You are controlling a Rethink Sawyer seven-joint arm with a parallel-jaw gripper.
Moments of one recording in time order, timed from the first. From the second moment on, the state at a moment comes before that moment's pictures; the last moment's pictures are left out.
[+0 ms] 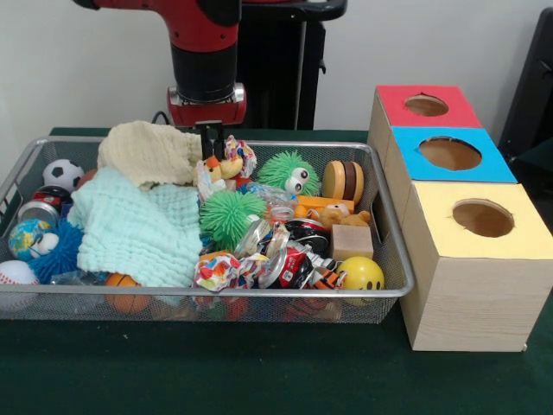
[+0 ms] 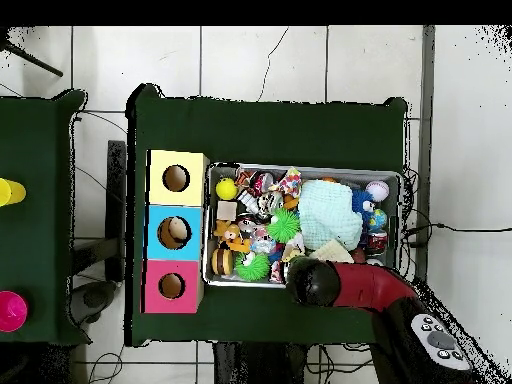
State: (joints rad) arm -0.61 -0.62 0.17 1.89 -0.44 0.43 1.53
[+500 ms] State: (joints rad) arm -0.61 -0.63 0.17 1.90 -0.43 0.43 1.53
